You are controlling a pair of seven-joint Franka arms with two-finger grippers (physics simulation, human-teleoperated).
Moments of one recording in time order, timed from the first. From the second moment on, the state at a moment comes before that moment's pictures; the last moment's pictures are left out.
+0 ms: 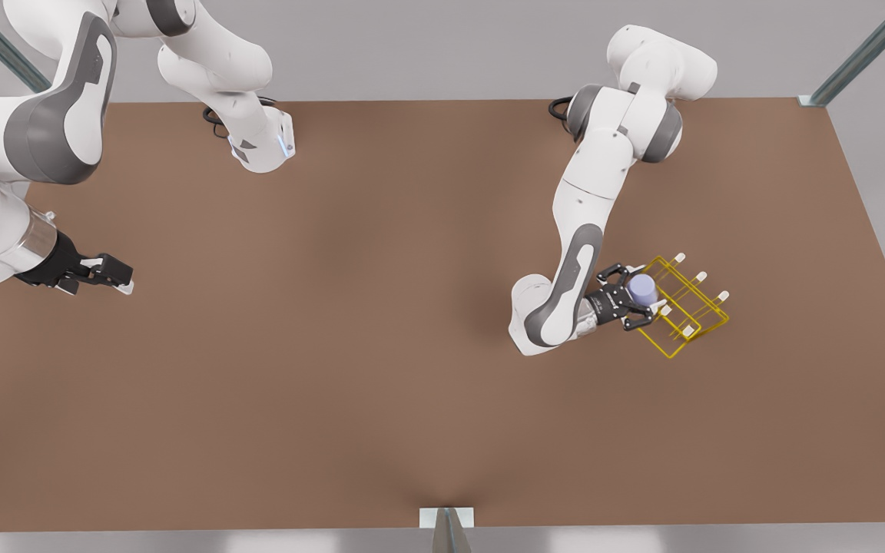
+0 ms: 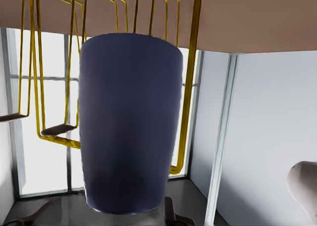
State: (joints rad) left arm -0.58 0.99 0.08 -1.37 0.98 0.86 0.60; right arm -0.04 0.23 0.01 -1.25 0.01 1.50 -0.01
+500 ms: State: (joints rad) left arm -0.09 0.26 -0.06 -1.28 0.14 1.40 0.33; right arm -0.04 0.23 0.01 -1.25 0.01 1.50 -0.01
